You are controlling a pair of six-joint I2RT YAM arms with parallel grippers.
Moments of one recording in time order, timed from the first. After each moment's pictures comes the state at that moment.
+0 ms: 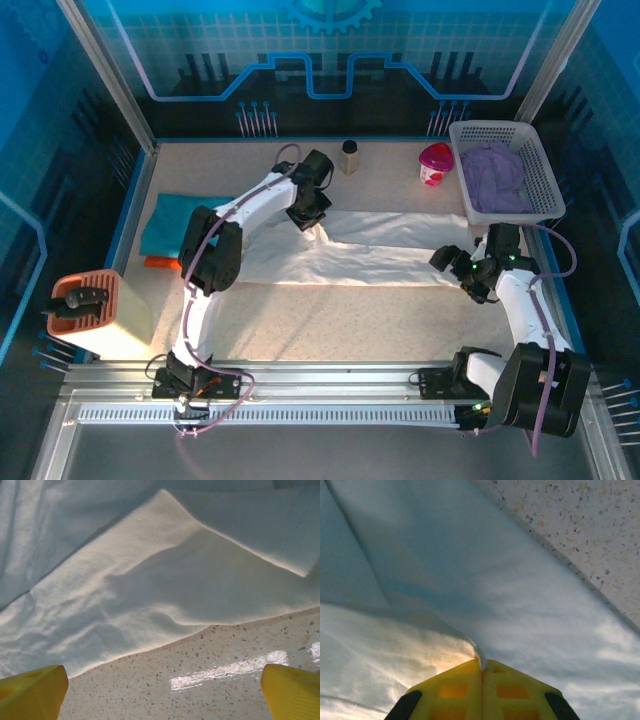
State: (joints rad) left arm -0.50 2.20 1.88 -0.97 0.02 -1.18; right arm -0.24 1.10 0.67 -0.76 -0.35 0.46
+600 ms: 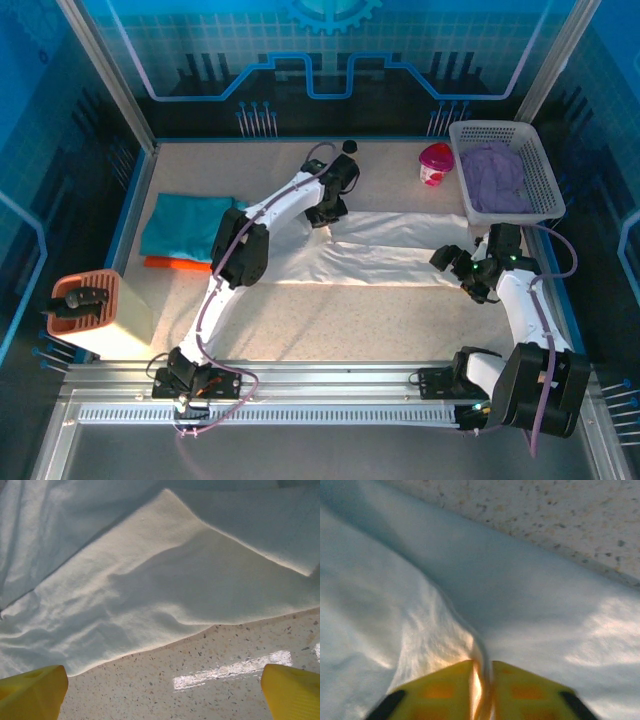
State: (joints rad) left arm -0.58 2.42 2.18 -1.16 -0.13 -0.98; right arm -0.24 1.10 0.67 -0.76 -0.37 0.45
